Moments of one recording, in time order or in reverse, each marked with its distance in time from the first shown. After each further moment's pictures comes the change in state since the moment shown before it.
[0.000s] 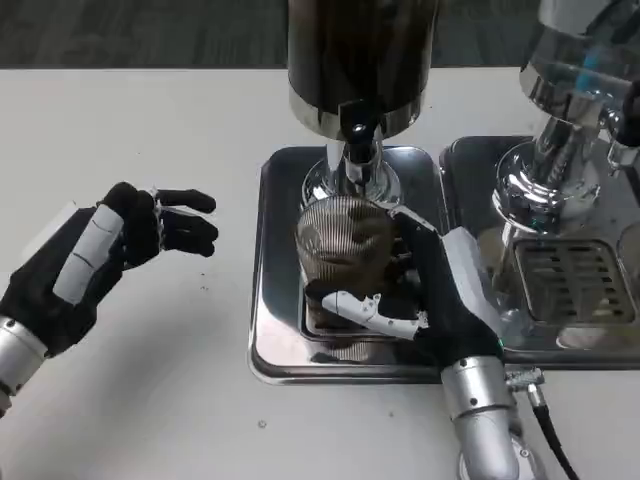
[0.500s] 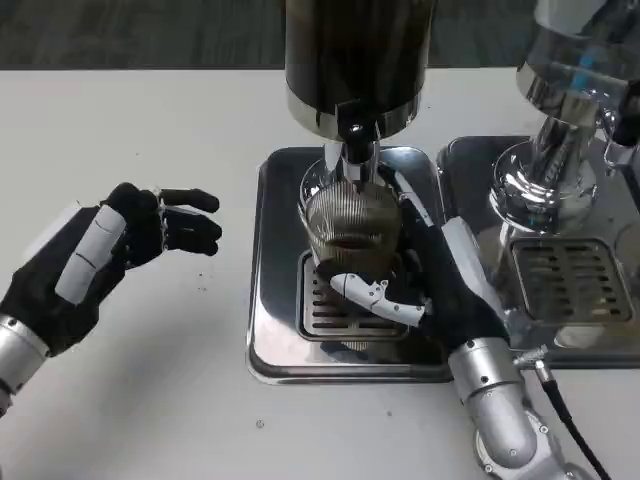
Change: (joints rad) left arm 0.000 -0.001 -0.001 -0.010 0.000 0.001 -0.010; right arm -0.039 -0.021 -0.039 -0.021 0.083 0.052 0.222
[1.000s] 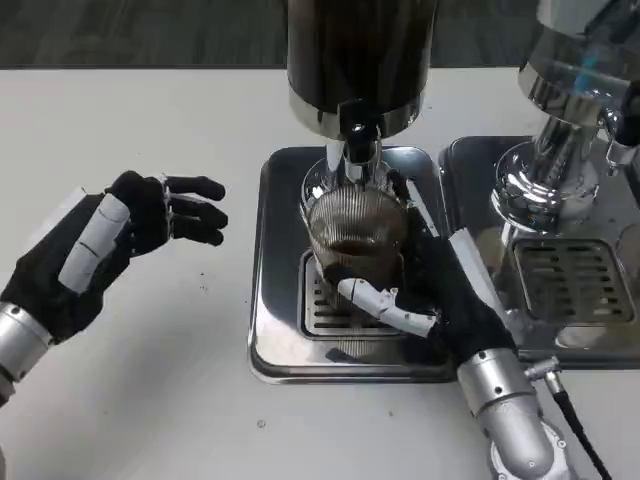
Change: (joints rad) left arm -0.024 -0.001 -0.001 -0.006 -0.001 0.000 -0.014; right arm 0.046 -0.002 -0.041 -0.023 0.068 -0.060 0.093
